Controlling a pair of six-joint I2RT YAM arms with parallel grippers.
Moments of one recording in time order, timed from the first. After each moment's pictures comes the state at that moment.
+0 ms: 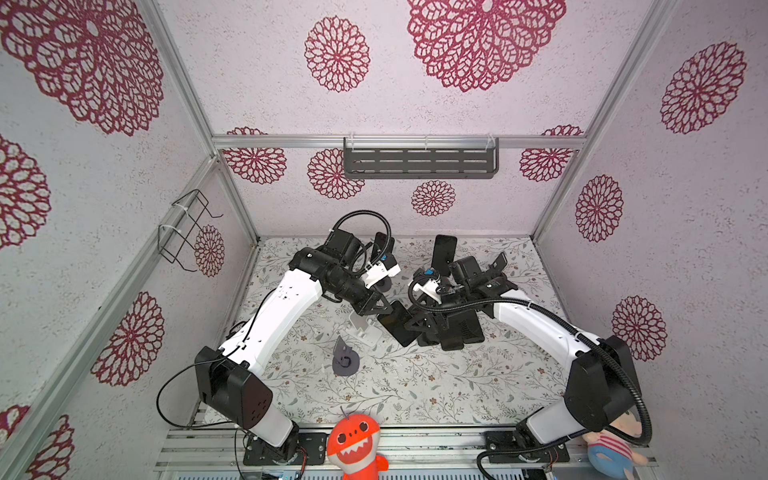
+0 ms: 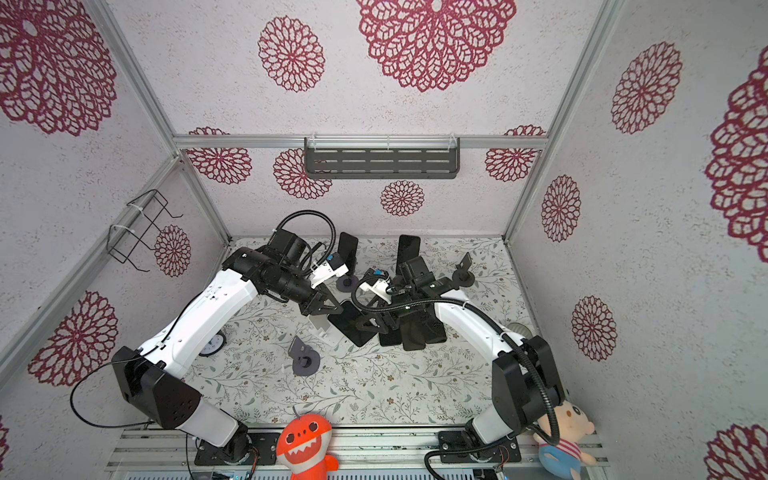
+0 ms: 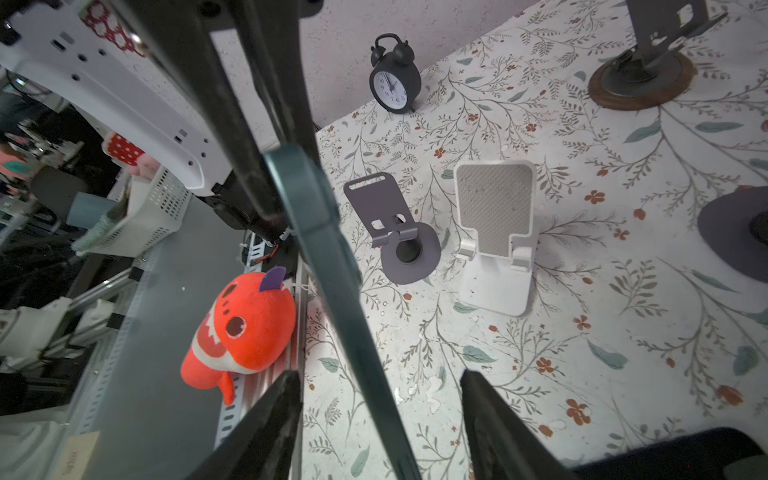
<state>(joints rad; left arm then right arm) -0.47 1.59 1.62 -1.16 0.71 0.36 0.52 1.53 1.20 -0.59 -0.99 -0.35</state>
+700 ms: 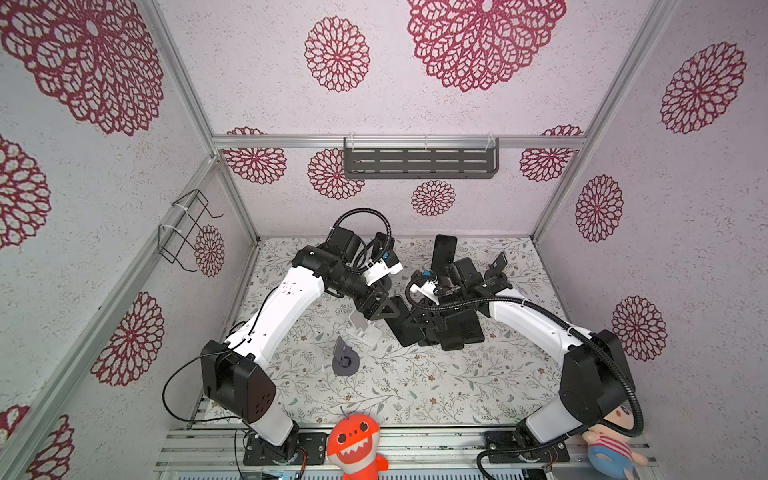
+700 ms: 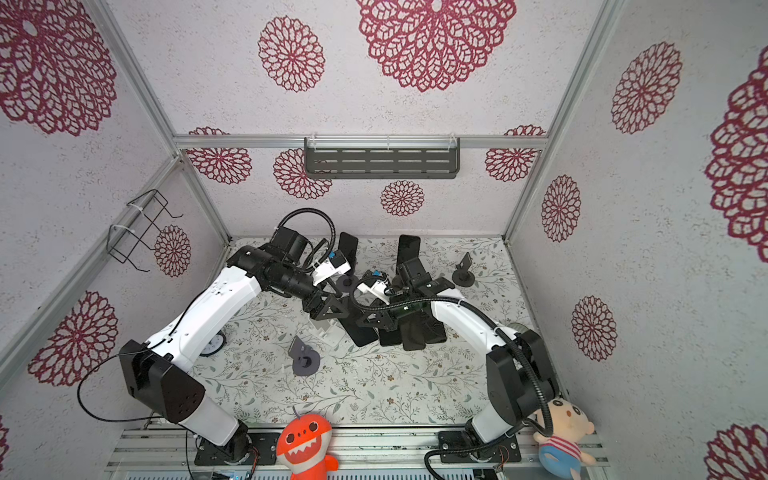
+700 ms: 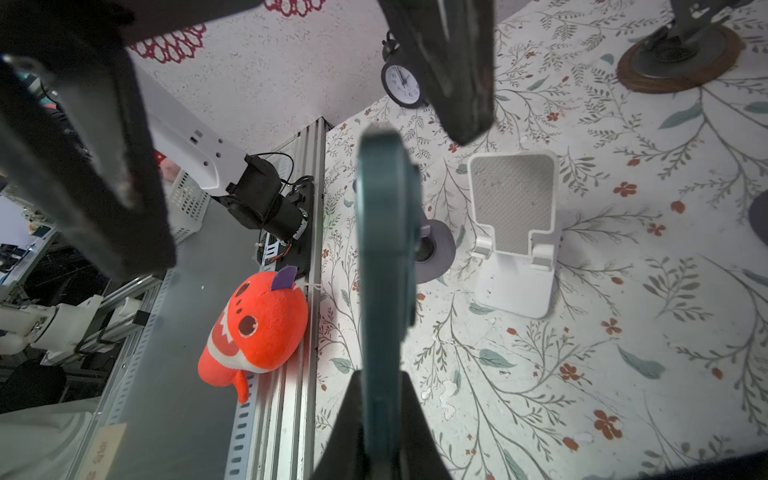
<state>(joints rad) -0.45 1.62 1.61 -1.08 0.75 0.44 0.52 1.57 1.20 -0.58 -0.99 -0.31</state>
